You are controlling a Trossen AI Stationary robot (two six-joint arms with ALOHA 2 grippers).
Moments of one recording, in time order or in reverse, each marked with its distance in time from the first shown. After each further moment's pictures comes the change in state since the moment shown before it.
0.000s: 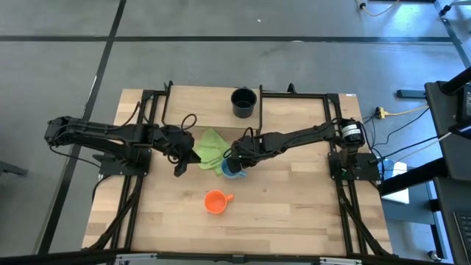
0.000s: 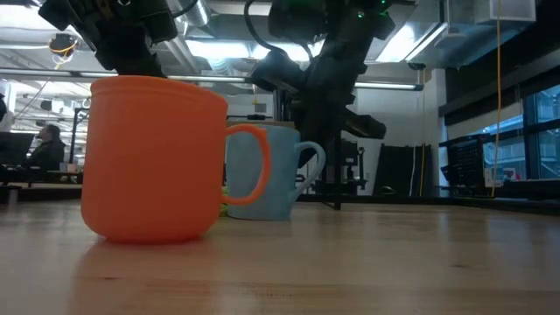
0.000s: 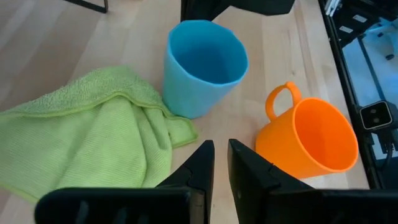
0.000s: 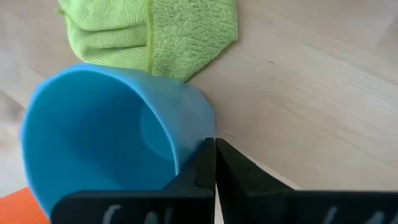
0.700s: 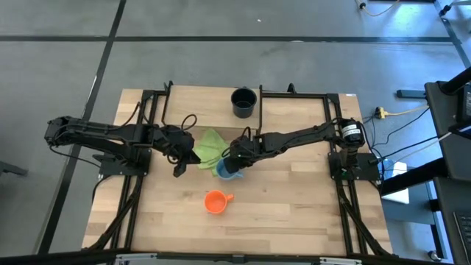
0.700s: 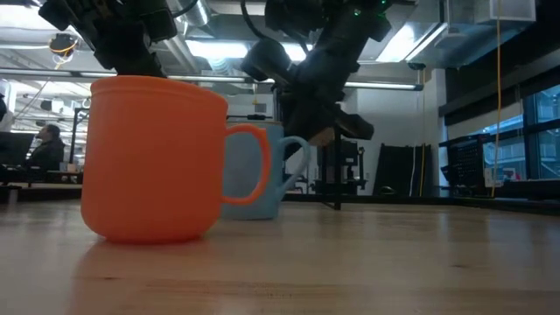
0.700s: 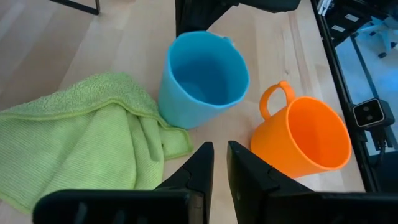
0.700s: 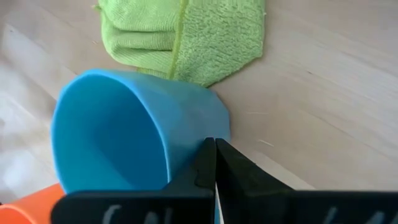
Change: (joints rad) left arm 0.000 0.000 0.000 0.002 0.022 0.016; right arm 0.004 0.000 0.000 0.089 -0.026 -0.022
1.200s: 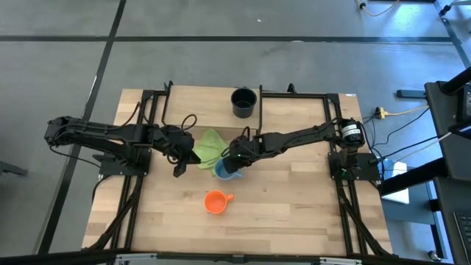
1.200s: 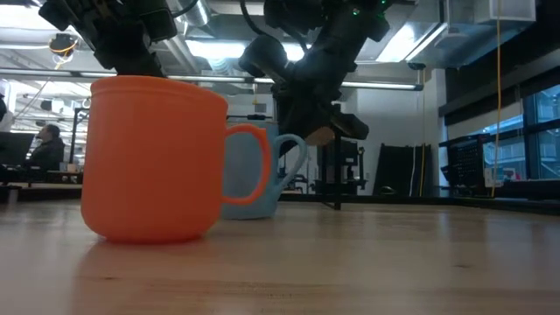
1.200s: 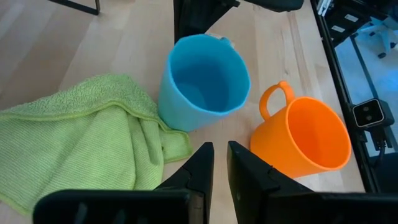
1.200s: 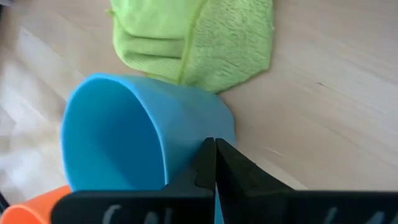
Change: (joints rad) left arm 0.000 0.000 0.000 0.001 0.001 0.000; right arm 0.000 0.000 0.000 0.033 0.008 -0.023
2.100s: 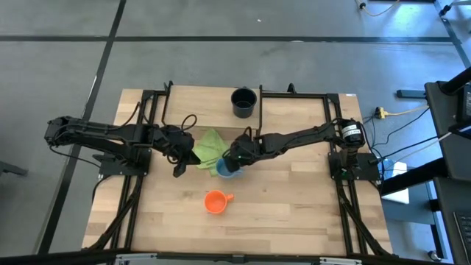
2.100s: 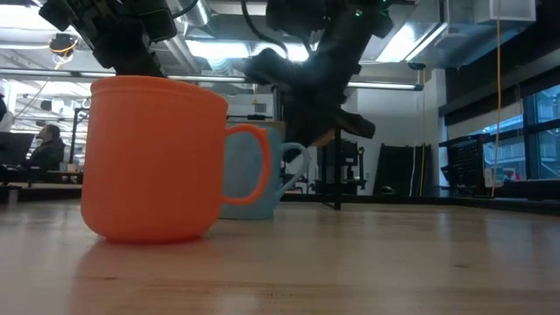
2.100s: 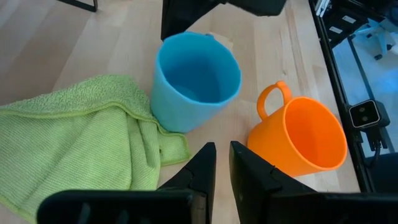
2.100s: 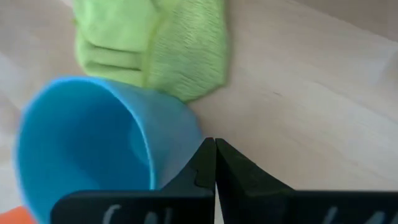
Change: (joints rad) left arm 0.000 0.000 0.000 0.000 0.016 -0.021; right arm 0.008 -0.001 0.000 -0.070 0.106 -0.005
